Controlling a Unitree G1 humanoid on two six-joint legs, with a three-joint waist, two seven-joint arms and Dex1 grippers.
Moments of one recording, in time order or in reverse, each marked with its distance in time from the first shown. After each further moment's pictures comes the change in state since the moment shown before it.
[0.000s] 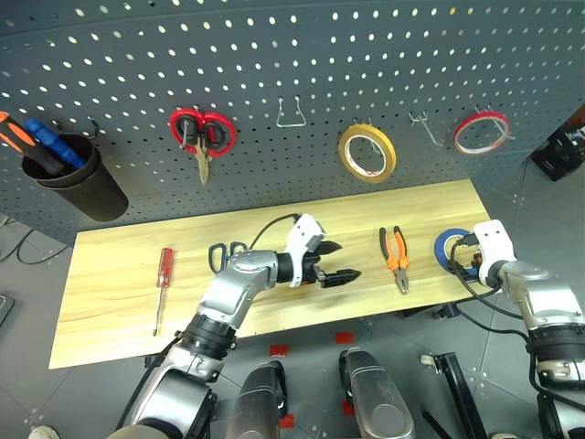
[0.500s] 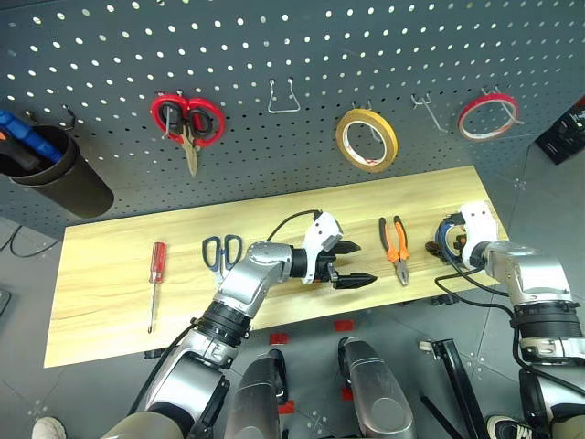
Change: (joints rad) left arm -0.068 -0.020 -0.013 0.102 0.039 -0.078 -0.073; right arm -0.106 0.072 -0.012 -0.043 0.052 0.131 0.021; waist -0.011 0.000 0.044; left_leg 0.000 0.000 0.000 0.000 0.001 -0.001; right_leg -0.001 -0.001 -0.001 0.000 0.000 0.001
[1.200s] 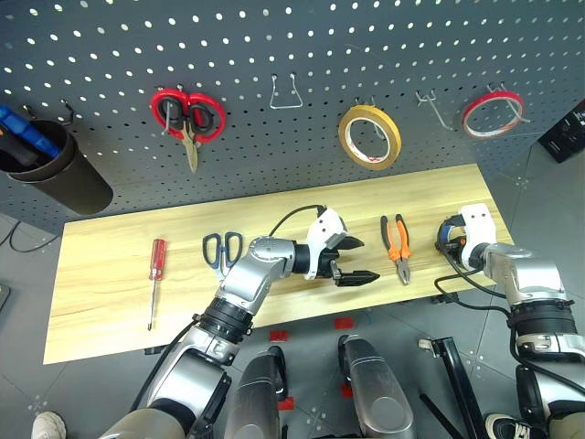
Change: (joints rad) left arm -0.026 -0.016 -0.006 -0.004 0.030 -0.027 -0.005; right arm -0.019 0.013 -0.007 0.118 -0.008 -0.098 0.002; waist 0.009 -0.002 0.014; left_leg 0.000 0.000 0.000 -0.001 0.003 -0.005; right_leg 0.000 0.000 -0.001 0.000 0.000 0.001
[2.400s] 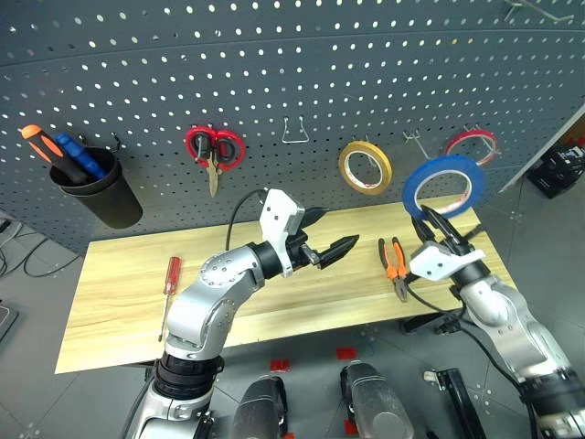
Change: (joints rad) left arm 0.279 0.037 0.222 -0.675 -0.163 0.297 0.412; right arm 0.334 -0.062 0.215 -0.350 -0.674 -1.154 -0.482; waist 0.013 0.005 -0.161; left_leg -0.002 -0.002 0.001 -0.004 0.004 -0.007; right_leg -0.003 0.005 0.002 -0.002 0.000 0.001
